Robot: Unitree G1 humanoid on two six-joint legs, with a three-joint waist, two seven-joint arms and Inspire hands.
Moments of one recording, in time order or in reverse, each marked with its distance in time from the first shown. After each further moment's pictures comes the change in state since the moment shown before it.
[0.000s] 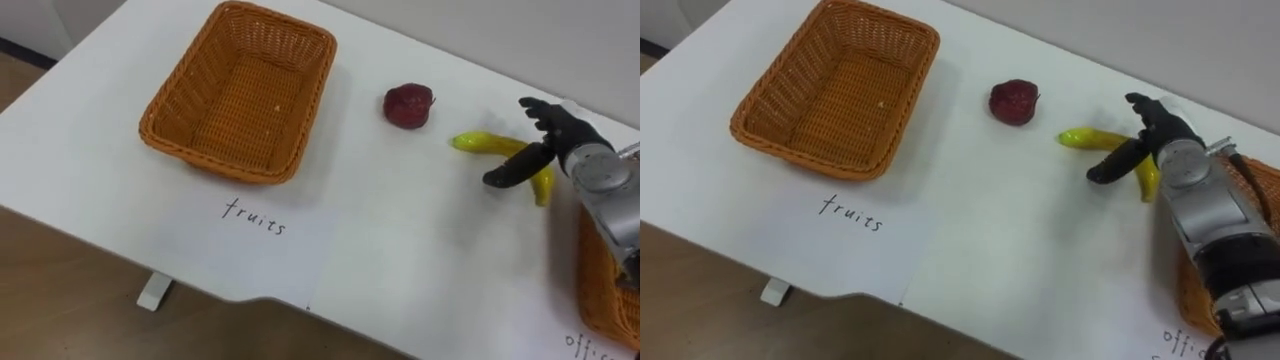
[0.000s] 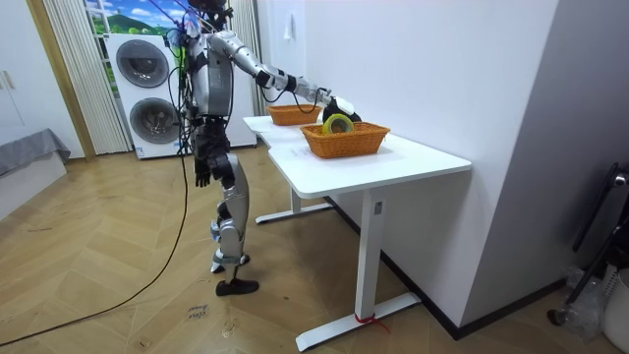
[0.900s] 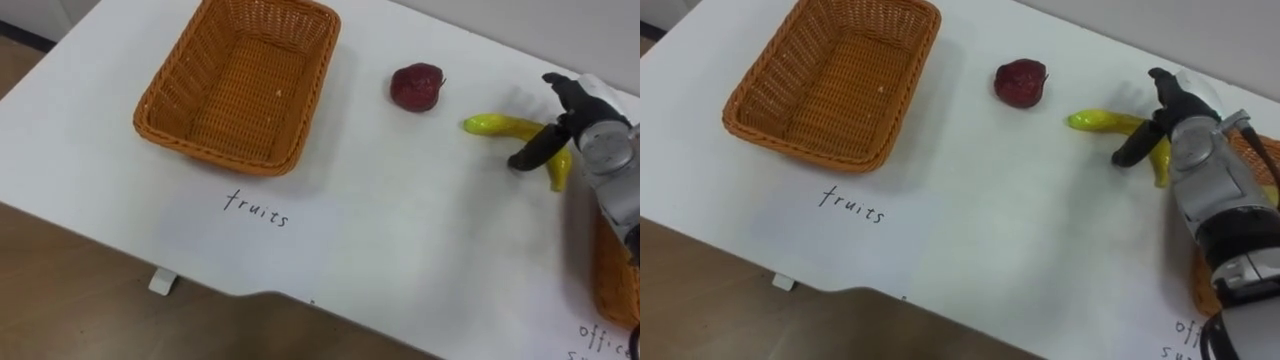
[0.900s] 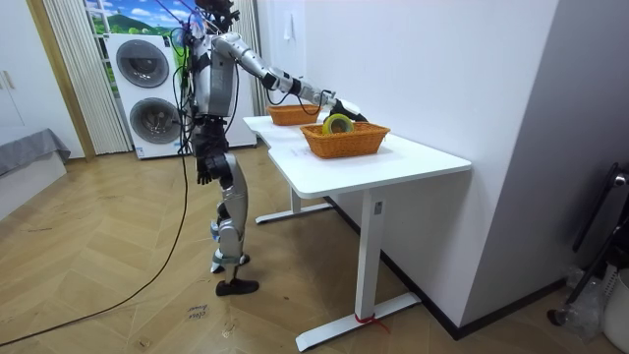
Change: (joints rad) left arm -0.059 0.007 -0.096 0.026 -0.080 -0.037 0.029; right arm -0.095 0.000 0.038 0.124 -0.113 -0.078 -0.050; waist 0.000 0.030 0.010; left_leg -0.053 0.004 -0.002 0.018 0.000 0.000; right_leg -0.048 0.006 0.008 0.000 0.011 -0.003
